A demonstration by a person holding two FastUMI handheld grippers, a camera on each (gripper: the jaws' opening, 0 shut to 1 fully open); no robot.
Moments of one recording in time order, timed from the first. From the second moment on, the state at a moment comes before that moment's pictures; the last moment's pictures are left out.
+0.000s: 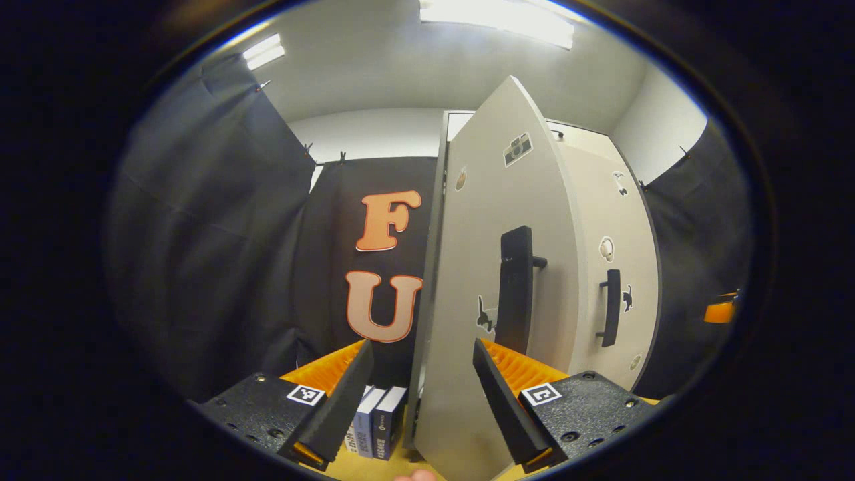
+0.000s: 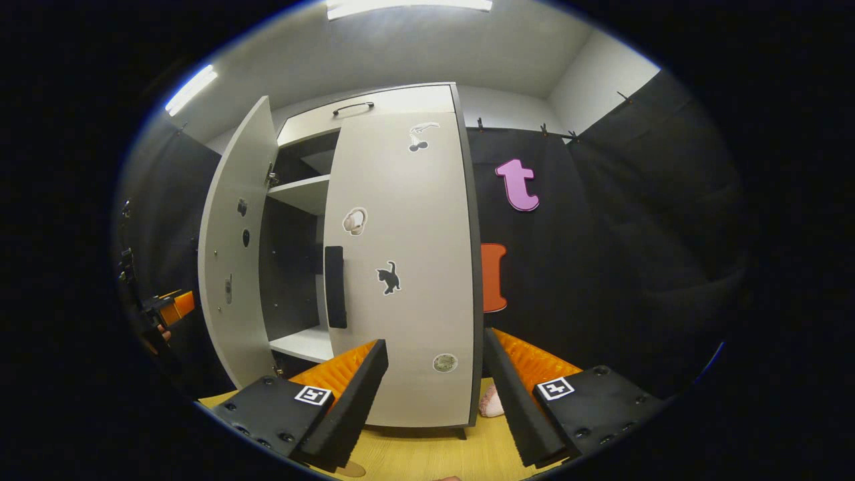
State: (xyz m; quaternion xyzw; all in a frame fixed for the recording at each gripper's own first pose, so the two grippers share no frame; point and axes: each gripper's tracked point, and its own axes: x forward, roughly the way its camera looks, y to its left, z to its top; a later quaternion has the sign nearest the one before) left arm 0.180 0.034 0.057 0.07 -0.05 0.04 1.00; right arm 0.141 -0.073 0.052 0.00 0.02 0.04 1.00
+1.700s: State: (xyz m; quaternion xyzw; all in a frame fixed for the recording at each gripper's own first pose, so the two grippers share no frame) left arm 0.279 -0.092 0.019 0.03 -0.01 -0.06 1.00; right arm 0.091 -0.157 0.042 0.01 0.03 -0.05 1.00
